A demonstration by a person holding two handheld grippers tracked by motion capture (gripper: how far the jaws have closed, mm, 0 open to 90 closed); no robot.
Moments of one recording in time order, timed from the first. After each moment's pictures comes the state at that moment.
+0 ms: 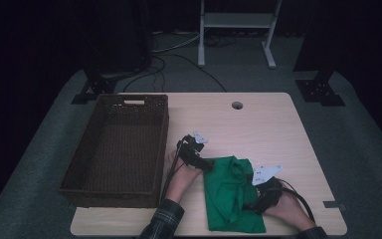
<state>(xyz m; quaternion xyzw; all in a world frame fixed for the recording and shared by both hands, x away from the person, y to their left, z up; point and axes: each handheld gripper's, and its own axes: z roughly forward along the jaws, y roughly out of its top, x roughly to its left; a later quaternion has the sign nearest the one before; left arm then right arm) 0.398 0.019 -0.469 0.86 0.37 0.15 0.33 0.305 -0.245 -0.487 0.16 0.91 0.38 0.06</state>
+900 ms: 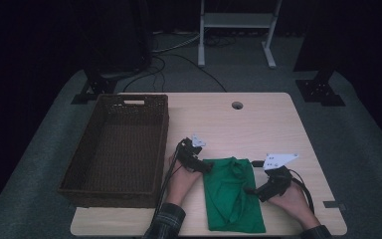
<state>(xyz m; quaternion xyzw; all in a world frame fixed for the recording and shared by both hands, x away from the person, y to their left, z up) 0.400 0.026 -0.484 0.85 0.35 0.14 0.37 0.314 -0.261 -0.445 0.23 0.86 0.44 0.09</state>
